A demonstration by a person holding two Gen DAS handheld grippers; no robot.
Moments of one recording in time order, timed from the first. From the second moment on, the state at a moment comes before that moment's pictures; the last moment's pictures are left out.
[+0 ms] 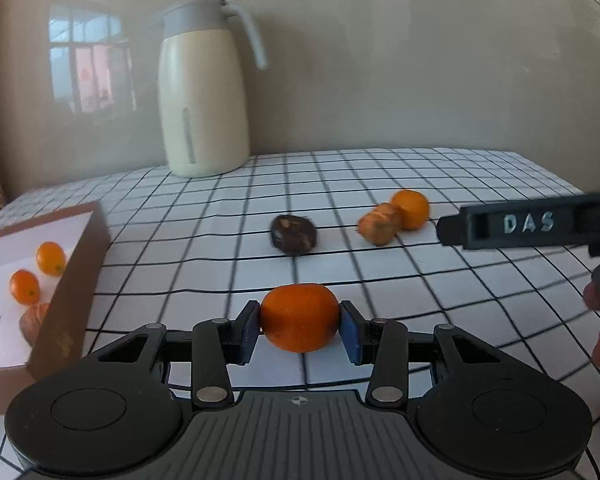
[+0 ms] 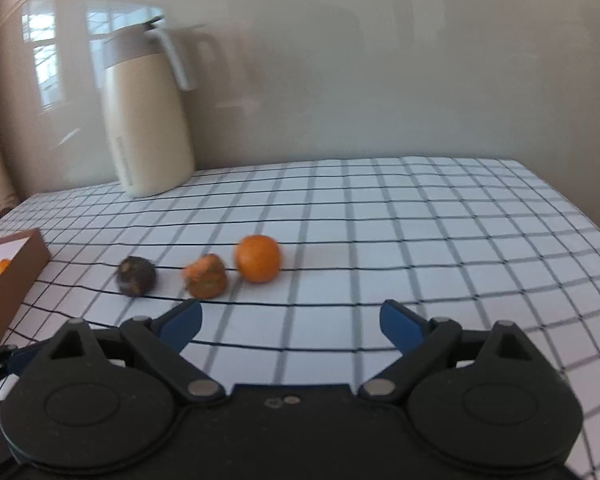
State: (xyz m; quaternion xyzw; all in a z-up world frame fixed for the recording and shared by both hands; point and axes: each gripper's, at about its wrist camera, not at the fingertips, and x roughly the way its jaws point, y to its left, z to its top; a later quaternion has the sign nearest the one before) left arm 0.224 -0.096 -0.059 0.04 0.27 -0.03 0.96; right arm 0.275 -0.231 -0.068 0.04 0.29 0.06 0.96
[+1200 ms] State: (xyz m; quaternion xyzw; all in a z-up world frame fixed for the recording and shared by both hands) left arm 0.263 -0.056 -0.061 0.01 0.30 0.00 0.95; right arm 0.325 -0.179 -0.074 0.01 0.31 0.10 0.94
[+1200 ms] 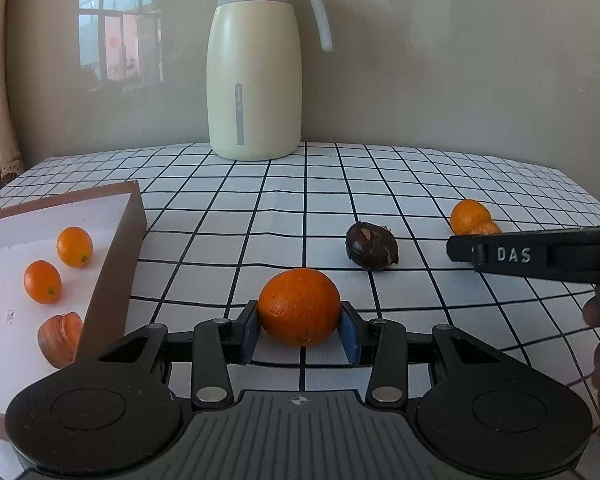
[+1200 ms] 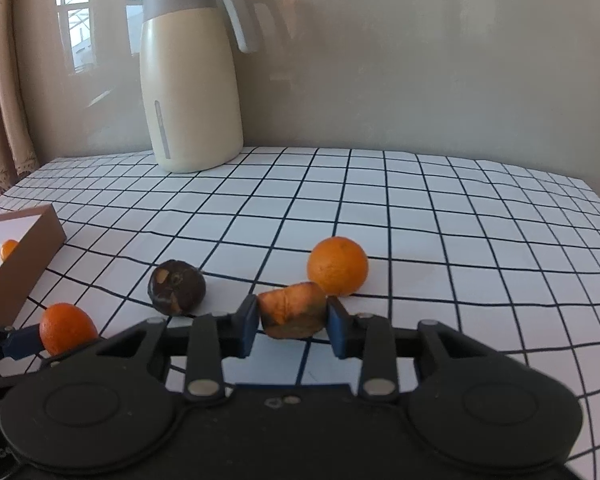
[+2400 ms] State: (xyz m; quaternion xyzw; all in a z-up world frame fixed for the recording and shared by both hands) left arm 0.133 -0.033 -0.005 0.06 0.23 -0.02 0.97; right arm 0.187 -0.187 -0.024 0.00 0.28 0.10 0.95
